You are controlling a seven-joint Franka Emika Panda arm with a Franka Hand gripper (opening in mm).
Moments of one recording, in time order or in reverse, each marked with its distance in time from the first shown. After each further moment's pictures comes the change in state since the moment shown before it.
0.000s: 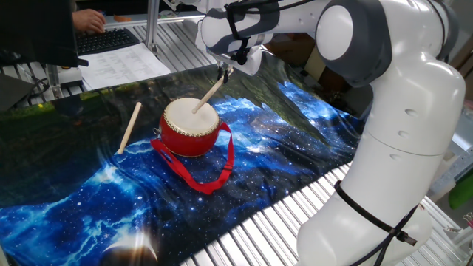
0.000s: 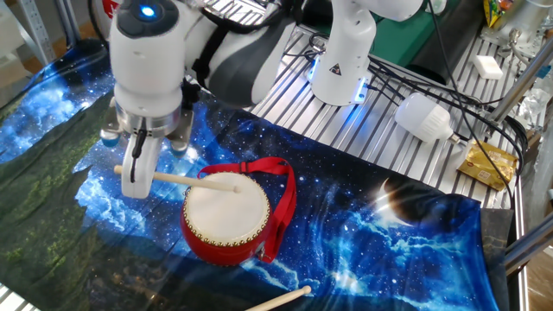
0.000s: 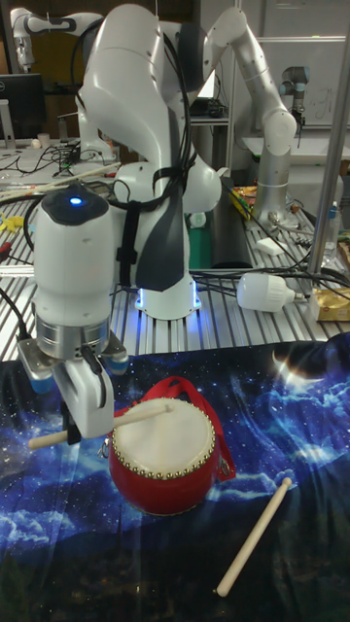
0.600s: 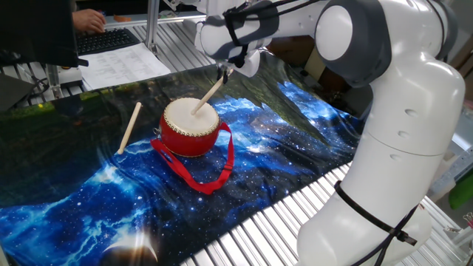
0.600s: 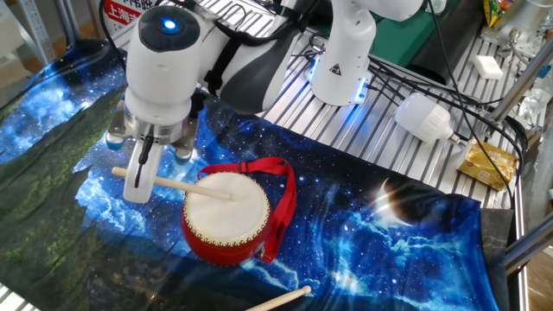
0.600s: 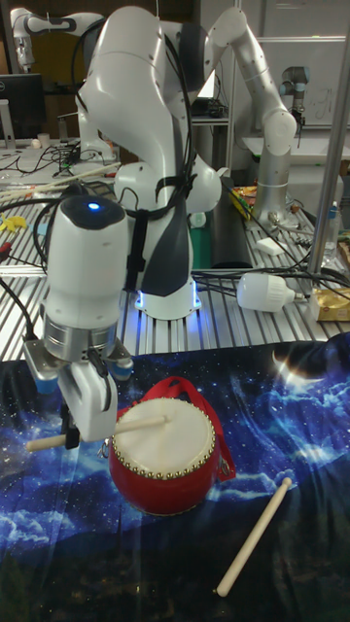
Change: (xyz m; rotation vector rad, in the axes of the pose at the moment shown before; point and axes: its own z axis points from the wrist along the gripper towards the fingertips) arm 0.000 0.003 0.004 -0.007 -0.073 0.022
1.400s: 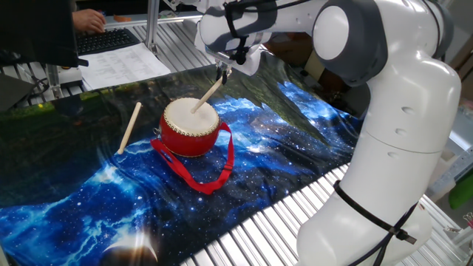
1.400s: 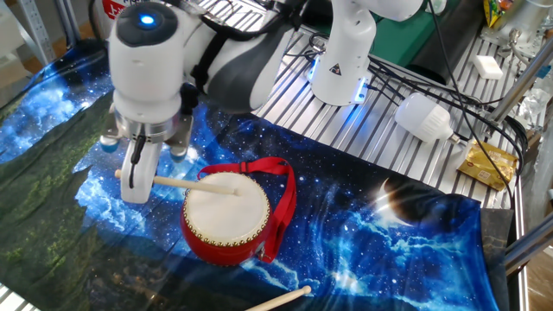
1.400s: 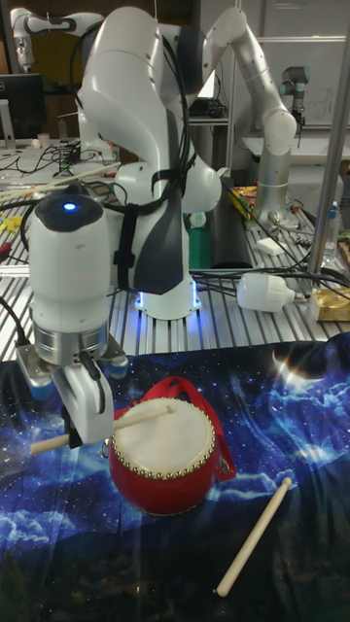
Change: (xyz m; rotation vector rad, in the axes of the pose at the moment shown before) arm 0.000 0.000 0.000 0.012 0.110 -0.026
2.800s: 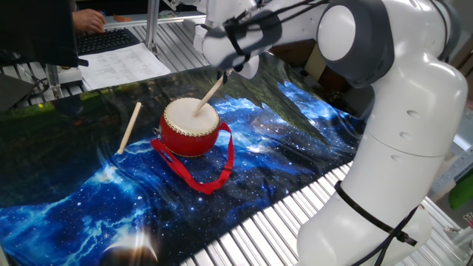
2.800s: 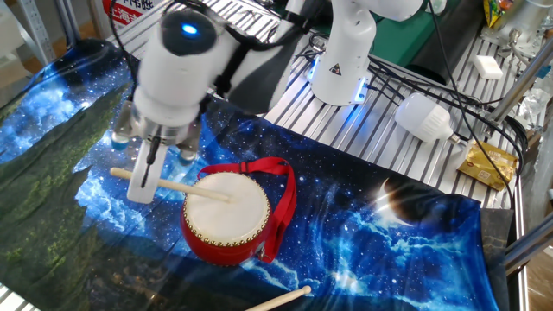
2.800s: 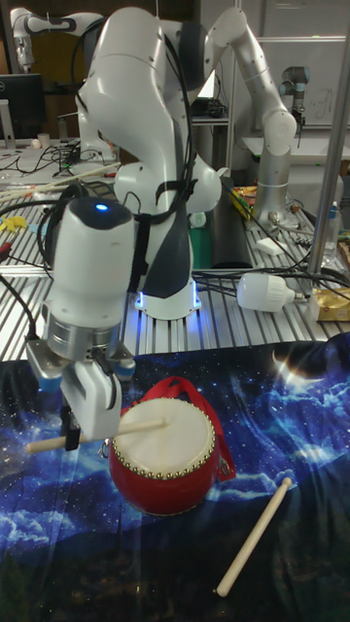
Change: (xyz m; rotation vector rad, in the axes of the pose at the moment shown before) arm 0.000 0.000 0.002 -0.034 -0.178 0.011
